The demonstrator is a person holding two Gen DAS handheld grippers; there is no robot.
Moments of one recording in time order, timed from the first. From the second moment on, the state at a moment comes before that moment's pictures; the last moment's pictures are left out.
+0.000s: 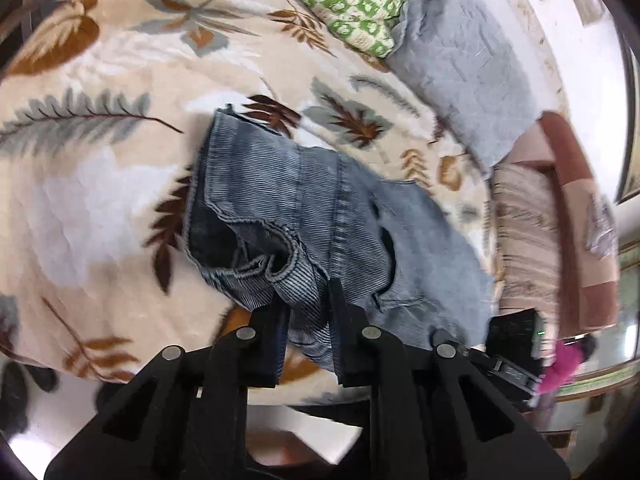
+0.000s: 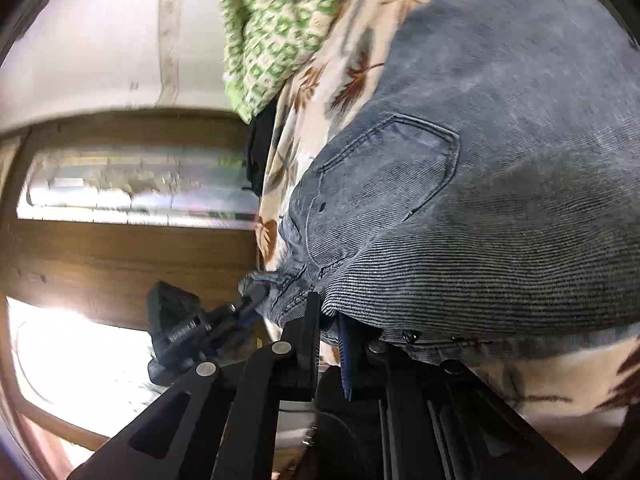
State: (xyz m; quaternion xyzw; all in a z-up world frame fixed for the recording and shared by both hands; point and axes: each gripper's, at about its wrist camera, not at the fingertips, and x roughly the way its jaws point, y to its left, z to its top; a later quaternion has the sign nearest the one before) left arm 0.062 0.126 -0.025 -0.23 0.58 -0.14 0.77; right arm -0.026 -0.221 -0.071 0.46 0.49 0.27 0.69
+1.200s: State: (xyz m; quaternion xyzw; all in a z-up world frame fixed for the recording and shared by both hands) left arm 0.101 0.049 -0.042 -0.09 0.63 -0.09 0.76; right arm 0.016 -0.585 -0.049 0.29 0.41 -0.11 0.86
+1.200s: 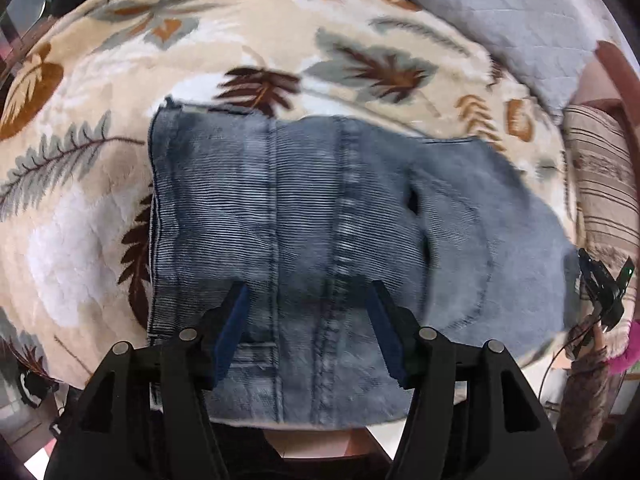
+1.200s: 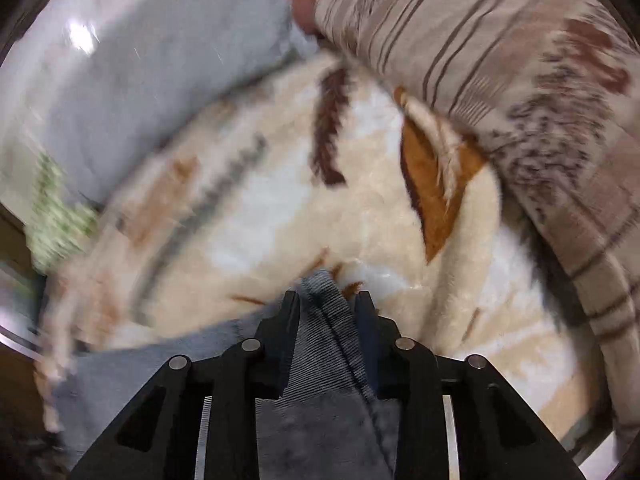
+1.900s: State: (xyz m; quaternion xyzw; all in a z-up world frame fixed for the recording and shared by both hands) left arm 0.107 -0.299 0.002 0.15 0.62 -0.29 0.71; right arm -0.150 -0.569 -0.114 0.51 0.27 -0.02 0.81
